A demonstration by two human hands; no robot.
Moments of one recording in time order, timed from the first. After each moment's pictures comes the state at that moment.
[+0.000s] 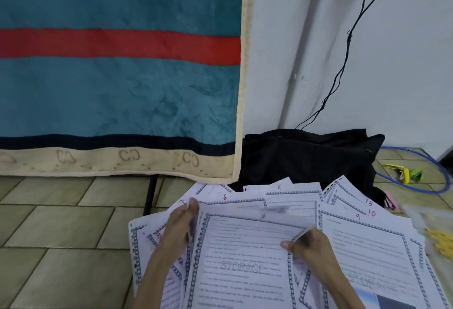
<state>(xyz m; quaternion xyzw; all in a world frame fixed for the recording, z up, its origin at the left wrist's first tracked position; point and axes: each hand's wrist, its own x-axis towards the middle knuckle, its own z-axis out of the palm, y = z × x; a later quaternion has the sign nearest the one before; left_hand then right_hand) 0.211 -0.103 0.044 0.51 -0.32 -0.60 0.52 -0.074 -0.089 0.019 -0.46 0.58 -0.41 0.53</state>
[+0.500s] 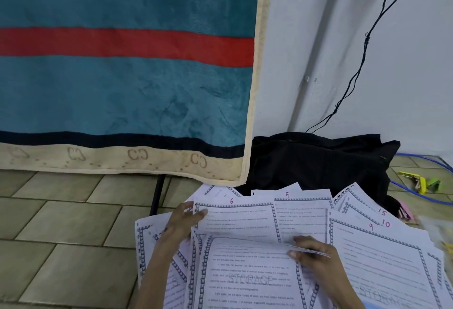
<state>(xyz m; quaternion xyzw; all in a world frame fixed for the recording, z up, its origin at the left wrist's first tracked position) 0.230 -0.125 0.029 0.66 -0.34 -0.53 0.41 -0.071 -0.091 0.015 -0.43 0.61 -0.41 0.52</state>
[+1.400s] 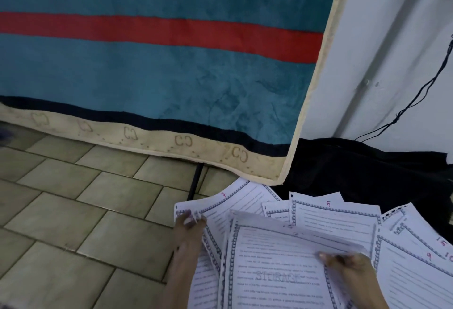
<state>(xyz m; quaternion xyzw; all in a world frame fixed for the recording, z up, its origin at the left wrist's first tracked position) 0.252 -0.079 0.001 0.71 -0.12 -0.39 0.58 -0.050 -0.101 0.017 -0.45 0.62 -0.41 0.49</state>
